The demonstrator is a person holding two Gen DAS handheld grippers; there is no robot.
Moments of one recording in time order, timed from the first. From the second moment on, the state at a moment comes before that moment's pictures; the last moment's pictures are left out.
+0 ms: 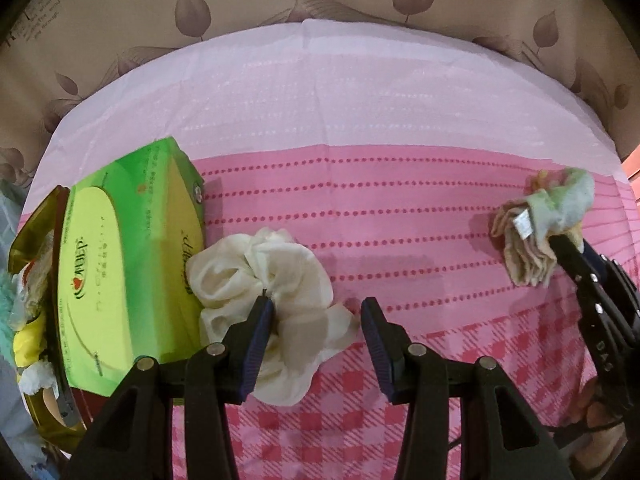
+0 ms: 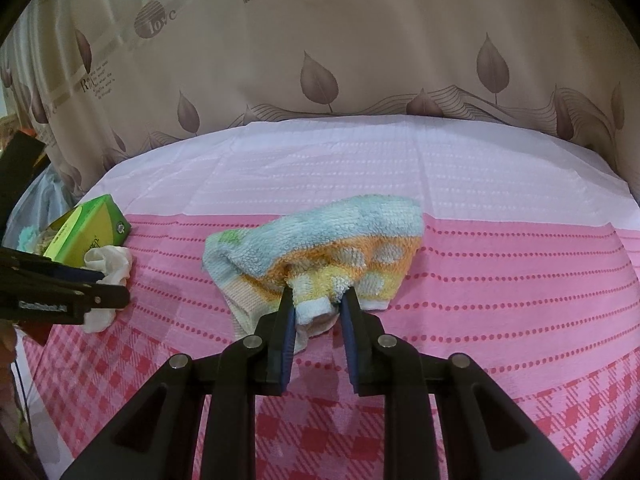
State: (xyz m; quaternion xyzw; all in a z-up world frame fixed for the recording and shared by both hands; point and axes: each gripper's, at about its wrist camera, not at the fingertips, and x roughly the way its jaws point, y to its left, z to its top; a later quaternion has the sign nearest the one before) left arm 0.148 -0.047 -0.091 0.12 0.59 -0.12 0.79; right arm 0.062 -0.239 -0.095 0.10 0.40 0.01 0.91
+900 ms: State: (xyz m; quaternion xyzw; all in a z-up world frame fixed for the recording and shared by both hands) left arm 0.129 -0.057 -0.067 0.11 0.56 -0.16 0.81; right arm 0.063 -0.241 -0.095 0.11 0.40 0.01 0.91
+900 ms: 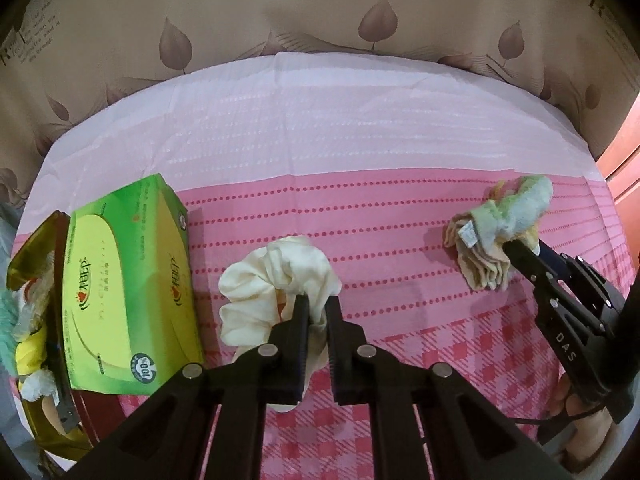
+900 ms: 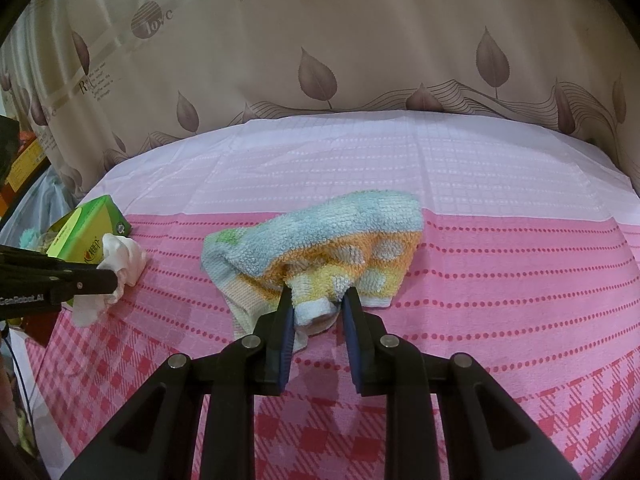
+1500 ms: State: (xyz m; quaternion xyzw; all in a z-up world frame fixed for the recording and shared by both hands) left arm 0.109 -0.042 -0.038 0.14 0.51 -0.15 0.83; right arm 0.064 -0.241 -0.095 0.11 0.40 0.01 0.91
